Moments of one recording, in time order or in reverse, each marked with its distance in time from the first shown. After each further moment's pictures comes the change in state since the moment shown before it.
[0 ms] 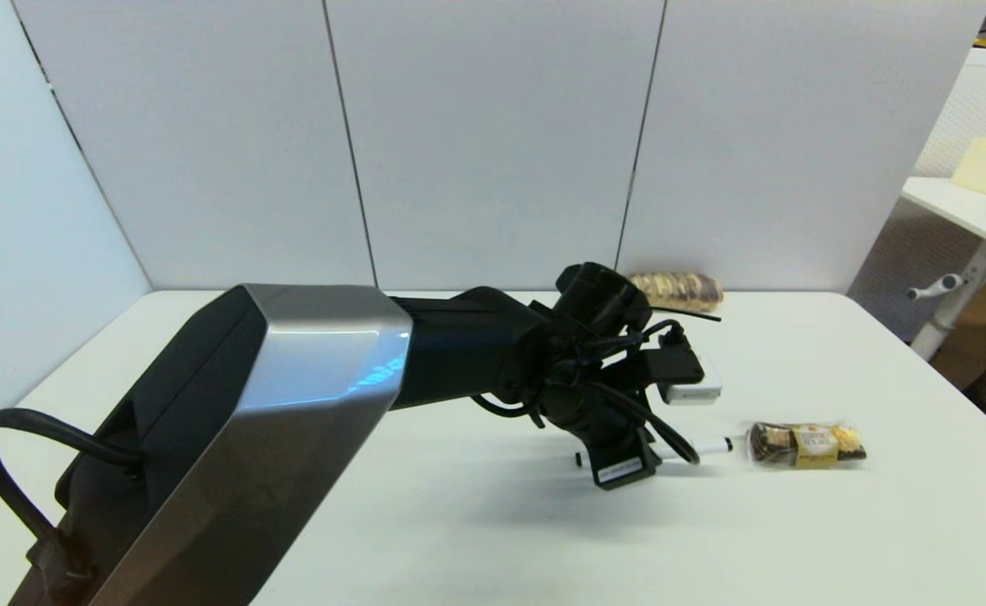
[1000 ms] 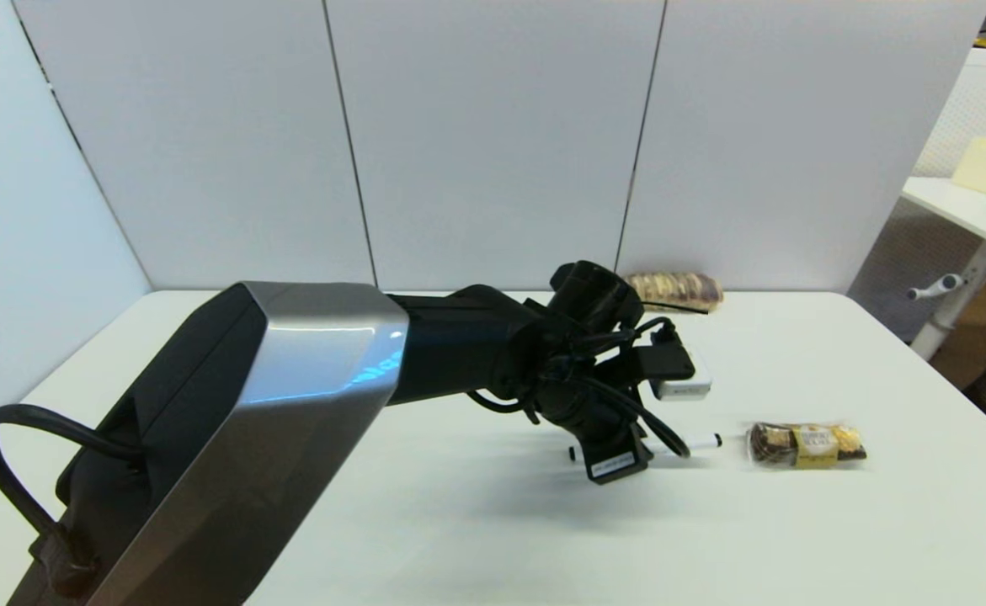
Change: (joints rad) left arm 0.013 0.002 0.000 0.000 0.011 0.005; right arm 0.000 0.000 0.000 0.000 0.000 0.000
